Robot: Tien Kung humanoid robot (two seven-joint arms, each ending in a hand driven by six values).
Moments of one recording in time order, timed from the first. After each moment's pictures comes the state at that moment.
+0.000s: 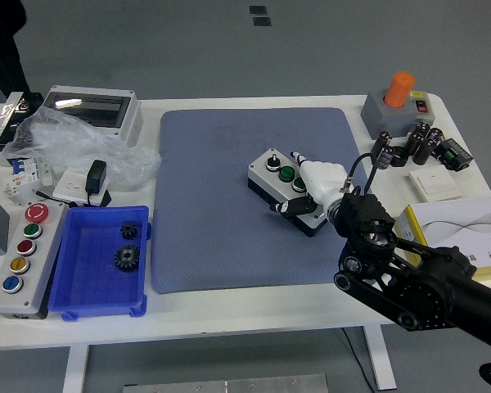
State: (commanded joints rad) left arm 0.03 0.23 -0.23 -0.18 0.16 0.05 0.22; right arm 0.62 -0.23 0.54 1.25 -1.96 -0.13 -0.65
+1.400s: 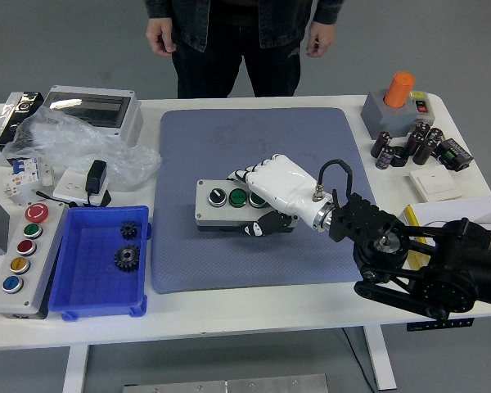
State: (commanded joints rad) left arm 0.02 0.23 -0.24 -0.18 0.16 0.08 0.19; right arm 0.88 -0.38 0.09 1.31 -1.99 -0.37 -0.19
